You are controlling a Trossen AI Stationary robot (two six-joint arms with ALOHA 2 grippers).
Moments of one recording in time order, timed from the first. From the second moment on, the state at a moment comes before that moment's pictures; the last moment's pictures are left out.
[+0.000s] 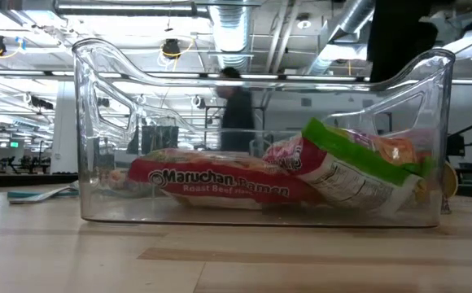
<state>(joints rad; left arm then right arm) -0.03 0.87 0.85 0.15 -0.04 -0.34 0.52 1.65 1.27 -0.80 0.24 0.96</state>
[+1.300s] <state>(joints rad) 0.17 1.20 1.19 -0.83 -0.32 -0.61 0.47 0.99 1.27 -1.01 0.66 0.79</state>
